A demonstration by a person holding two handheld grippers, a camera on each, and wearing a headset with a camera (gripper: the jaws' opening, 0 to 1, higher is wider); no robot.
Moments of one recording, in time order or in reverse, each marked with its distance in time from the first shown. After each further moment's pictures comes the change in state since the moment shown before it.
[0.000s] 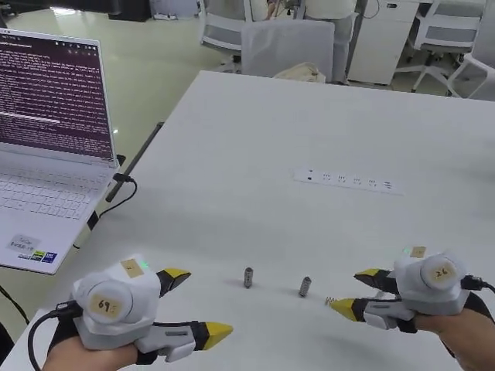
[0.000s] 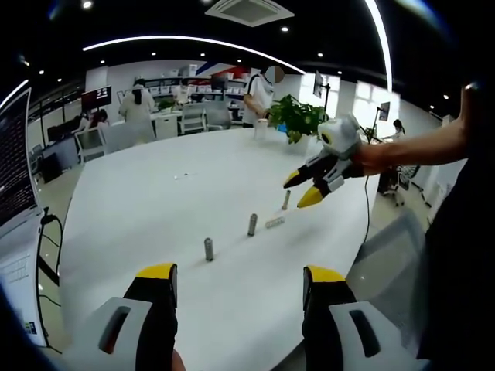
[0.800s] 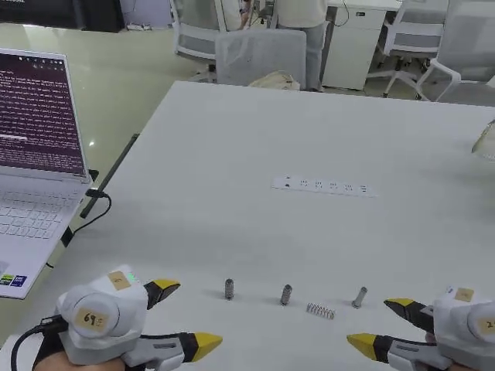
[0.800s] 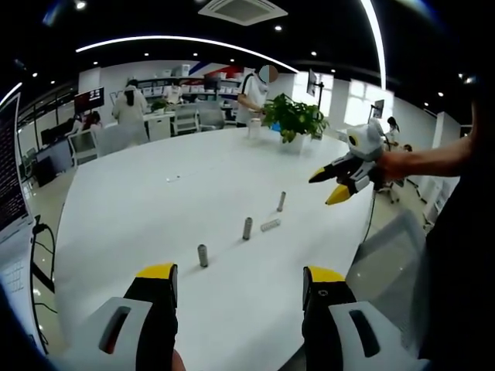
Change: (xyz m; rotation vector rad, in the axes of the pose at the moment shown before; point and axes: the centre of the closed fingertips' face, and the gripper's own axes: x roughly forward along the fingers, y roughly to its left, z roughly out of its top) left arm 0.011 -0.005 0.006 0.019 0.003 -0.036; right arm -0.063 -0.001 -0.034 0.139 -0.072 -0.128
